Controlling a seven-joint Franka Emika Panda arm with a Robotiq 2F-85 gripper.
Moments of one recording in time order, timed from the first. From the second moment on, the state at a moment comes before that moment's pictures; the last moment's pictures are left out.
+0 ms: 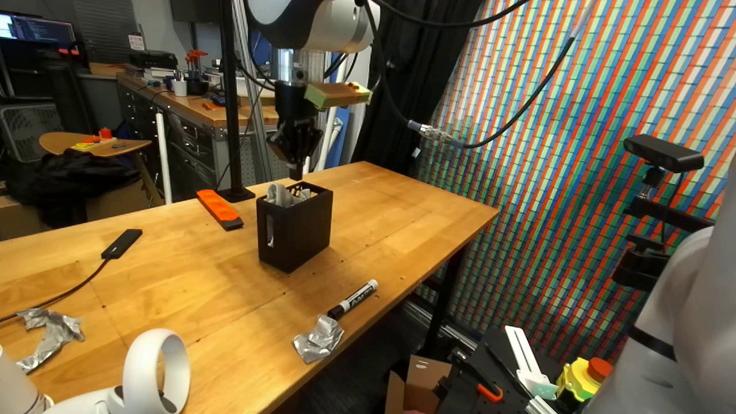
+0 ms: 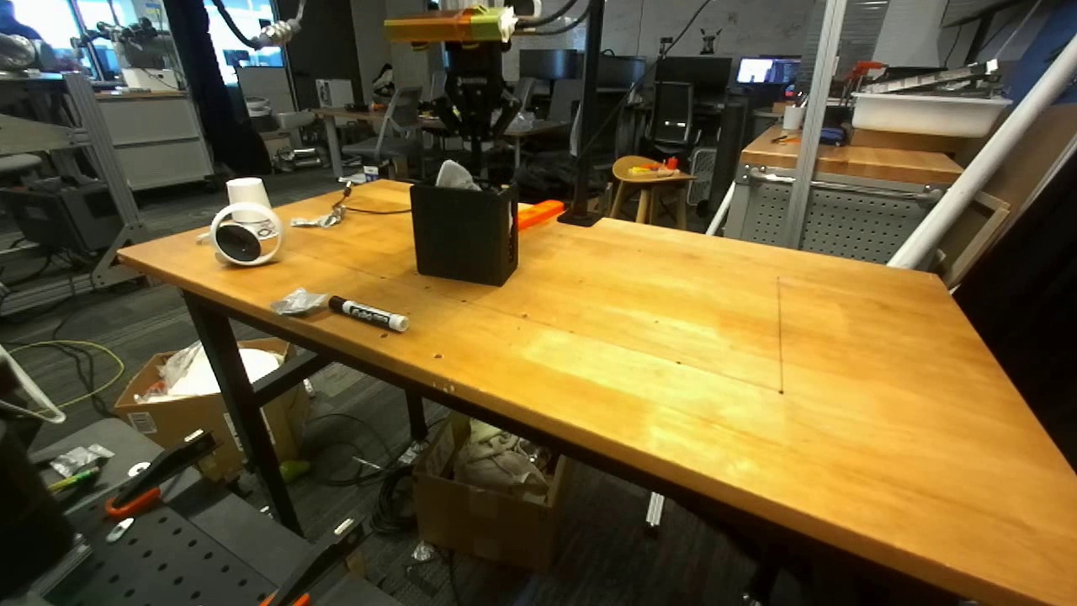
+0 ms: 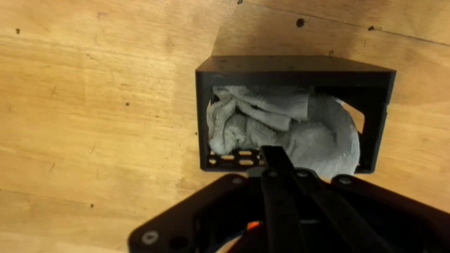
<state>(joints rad) 0.01 0.12 0.02 -1.92 -0.06 2.08 -0.16</state>
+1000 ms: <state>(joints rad) 0.03 0.09 0.05 -1.90 0.02 2.05 -0.16</state>
